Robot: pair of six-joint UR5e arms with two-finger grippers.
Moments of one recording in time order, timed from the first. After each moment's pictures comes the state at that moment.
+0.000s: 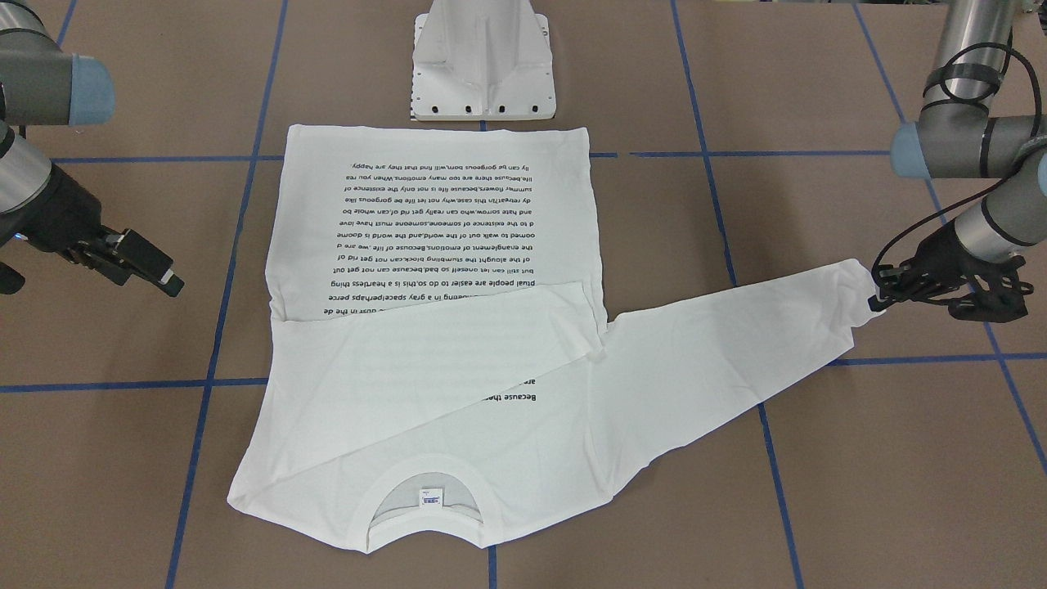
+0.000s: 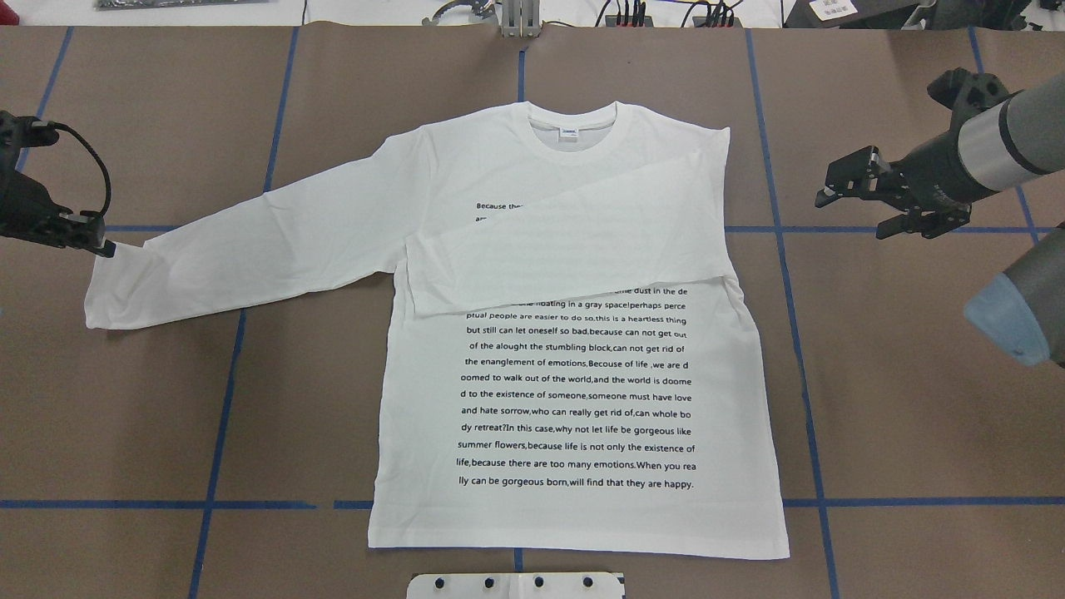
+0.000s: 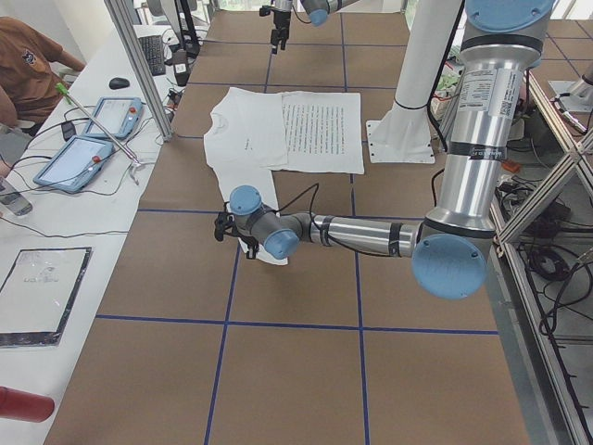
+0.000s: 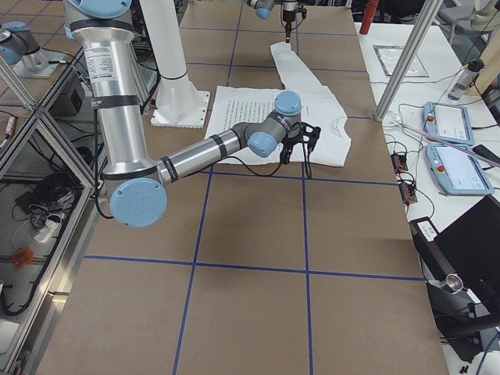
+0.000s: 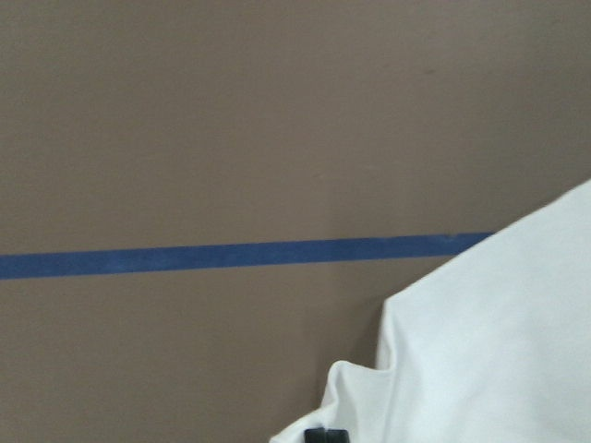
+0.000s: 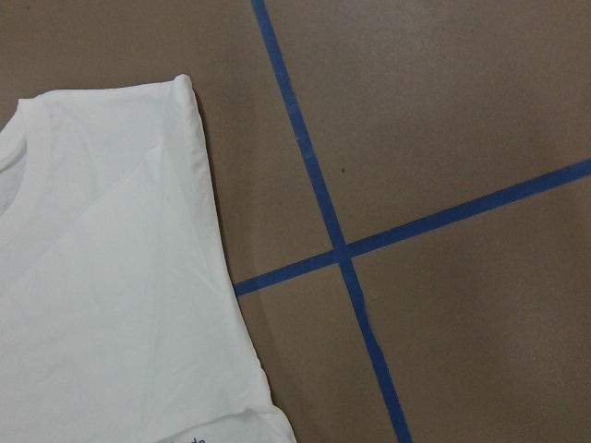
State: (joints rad) left arm -1.09 -1.71 -1.51 -2.15 -2.34 -0.76; right arm 1.03 -1.43 1.81 -1.13 2.26 1.27
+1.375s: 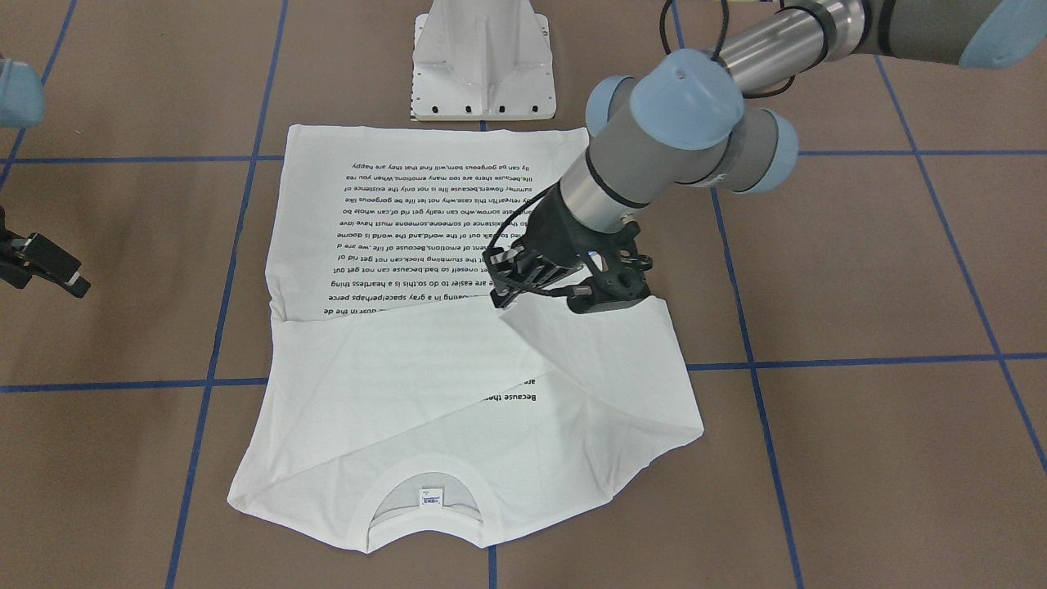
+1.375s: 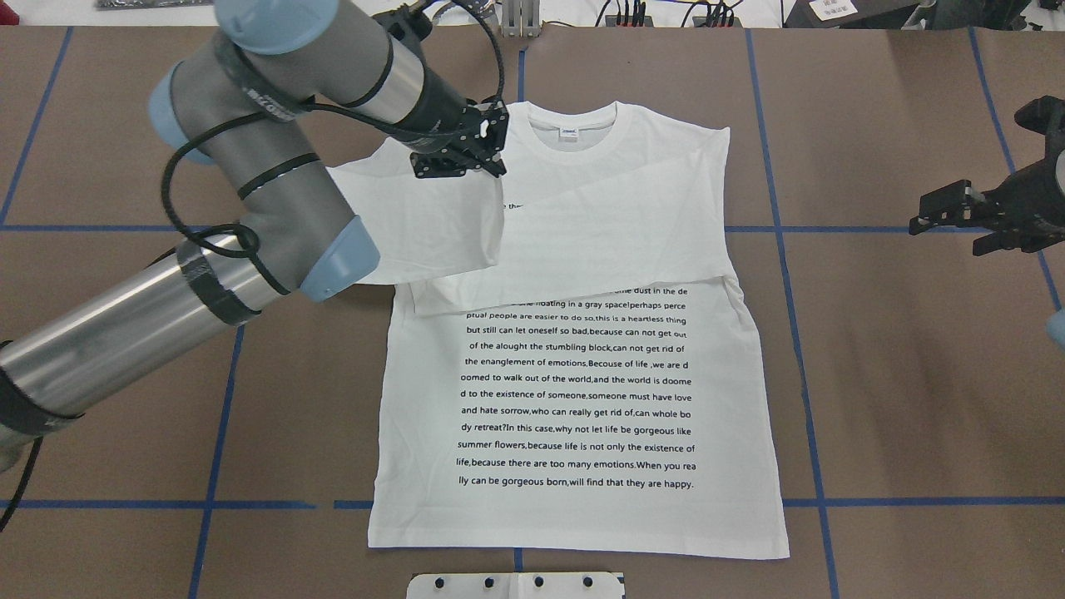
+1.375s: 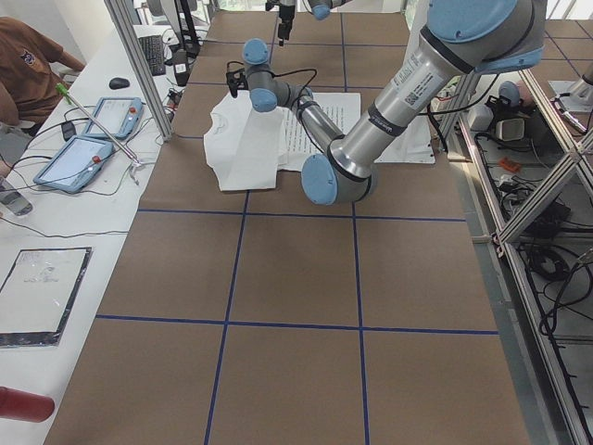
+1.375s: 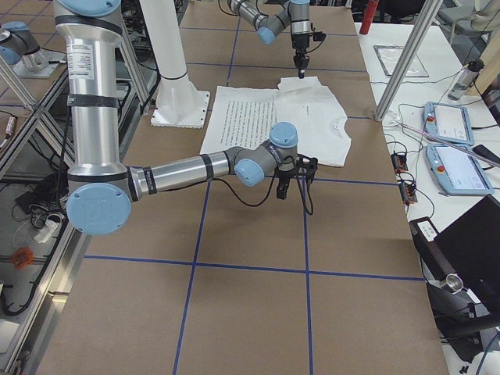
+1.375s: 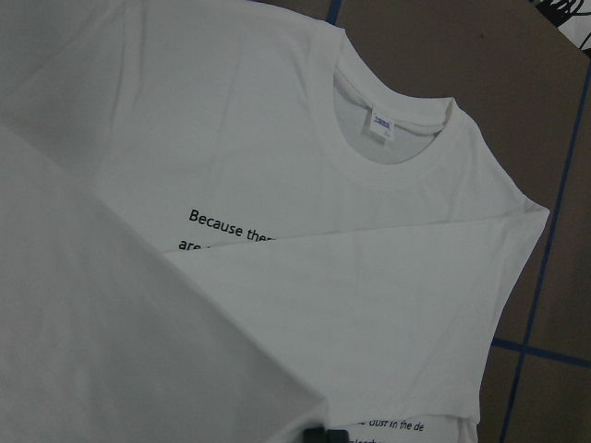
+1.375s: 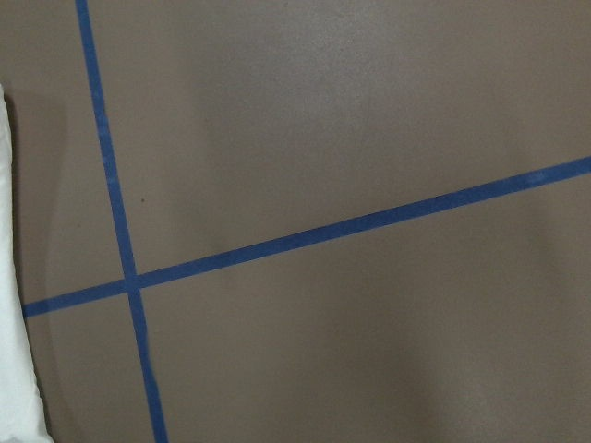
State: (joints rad) left arm -0.76 -2.47 -1.37 -2.12 -2.13 -1.65; right arm 1.12 -1.57 1.77 -1.12 2.26 1.02
